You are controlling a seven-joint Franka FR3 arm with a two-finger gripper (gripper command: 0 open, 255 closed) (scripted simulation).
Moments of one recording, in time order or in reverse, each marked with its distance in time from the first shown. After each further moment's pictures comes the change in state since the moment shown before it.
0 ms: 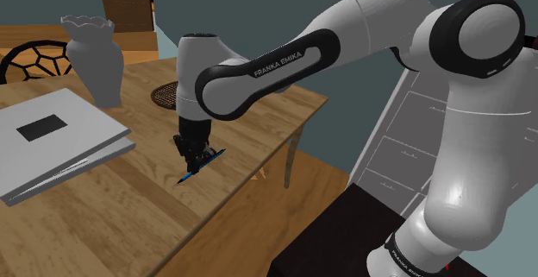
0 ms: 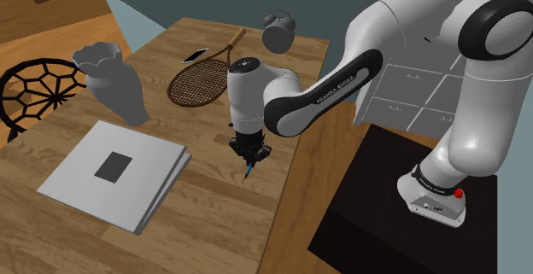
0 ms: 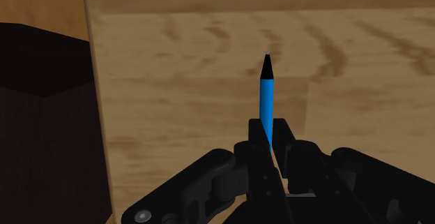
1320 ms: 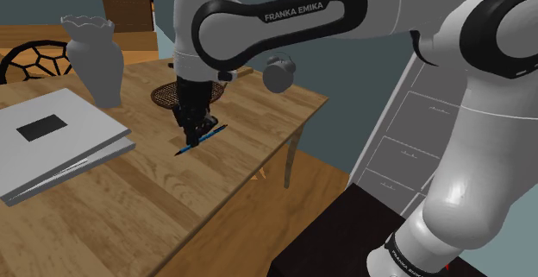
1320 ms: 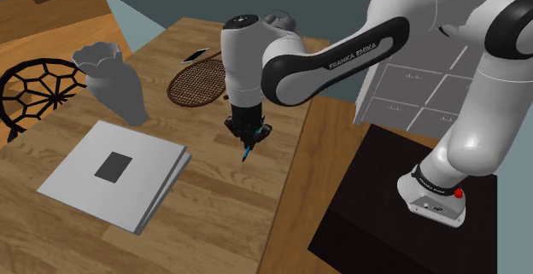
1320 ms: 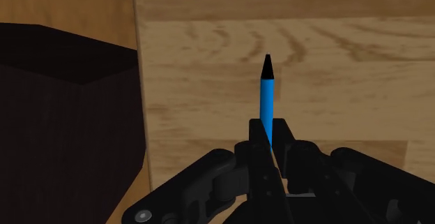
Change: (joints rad) arm -0.032 -0.107 0.042 0.122 0.084 -0.206 -0.040
